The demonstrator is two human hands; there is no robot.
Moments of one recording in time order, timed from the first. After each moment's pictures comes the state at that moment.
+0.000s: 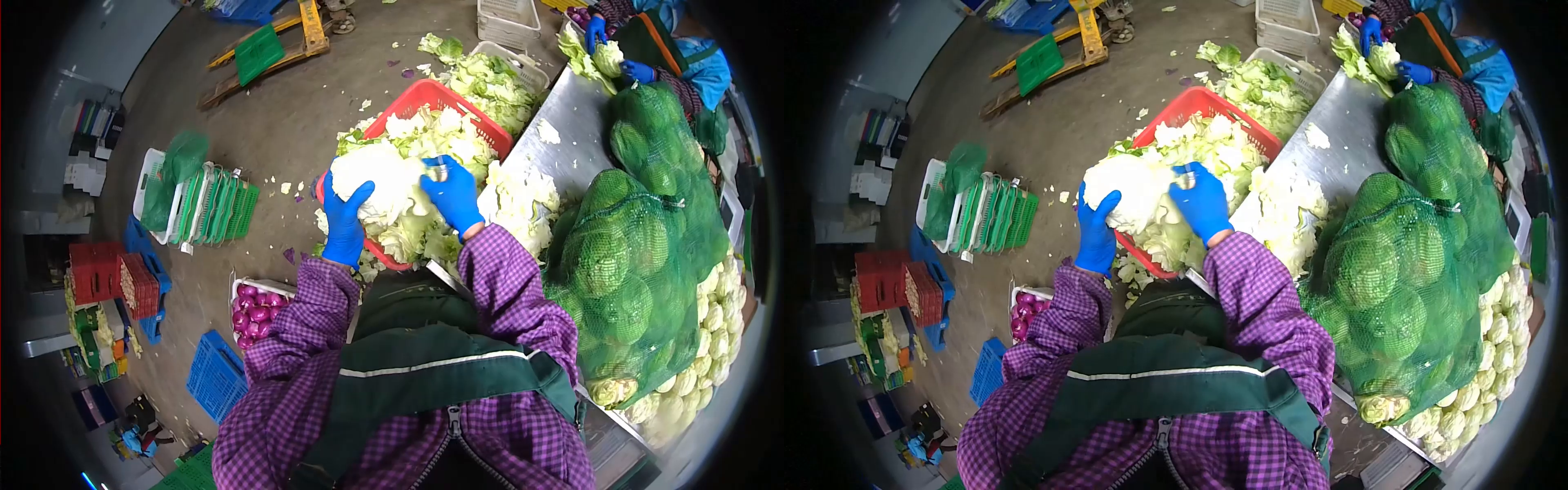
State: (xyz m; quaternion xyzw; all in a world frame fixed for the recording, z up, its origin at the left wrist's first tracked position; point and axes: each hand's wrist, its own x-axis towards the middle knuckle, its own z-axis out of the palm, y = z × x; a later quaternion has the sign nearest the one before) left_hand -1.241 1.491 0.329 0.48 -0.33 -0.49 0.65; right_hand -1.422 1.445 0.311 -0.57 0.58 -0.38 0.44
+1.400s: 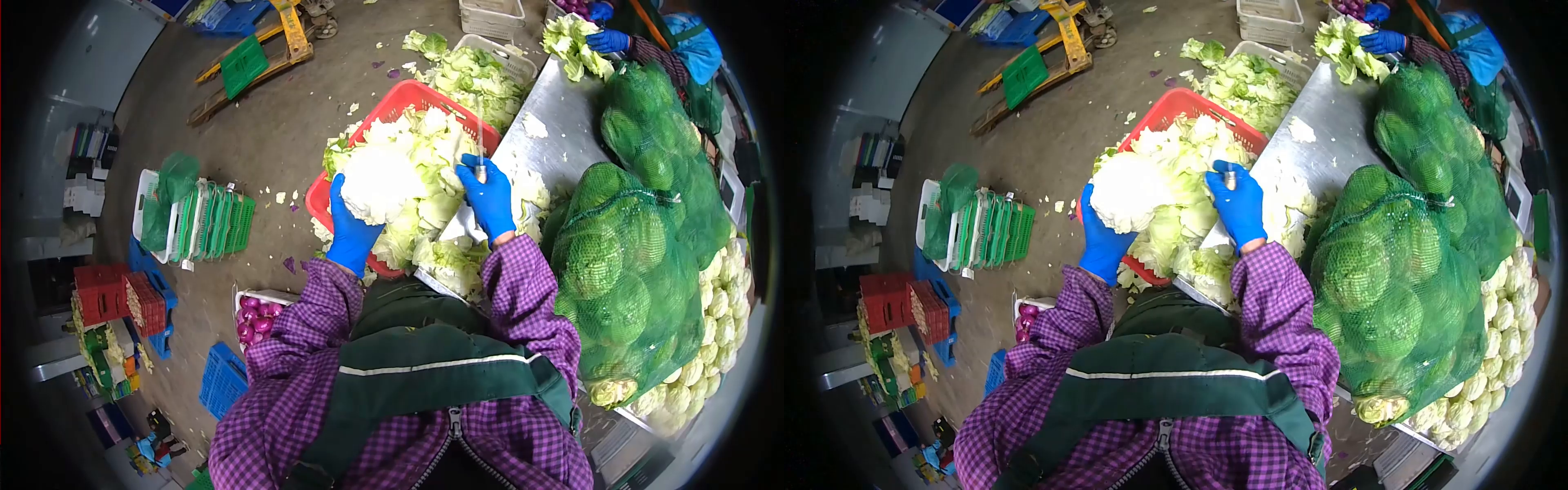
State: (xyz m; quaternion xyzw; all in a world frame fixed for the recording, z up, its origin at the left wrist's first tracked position) left_hand -1.273 1.462 0.320 0.22 -0.04 -0.77 0.60; right_hand -1.495 1.438 0.317 -0.36 0.61 -0.46 0.53
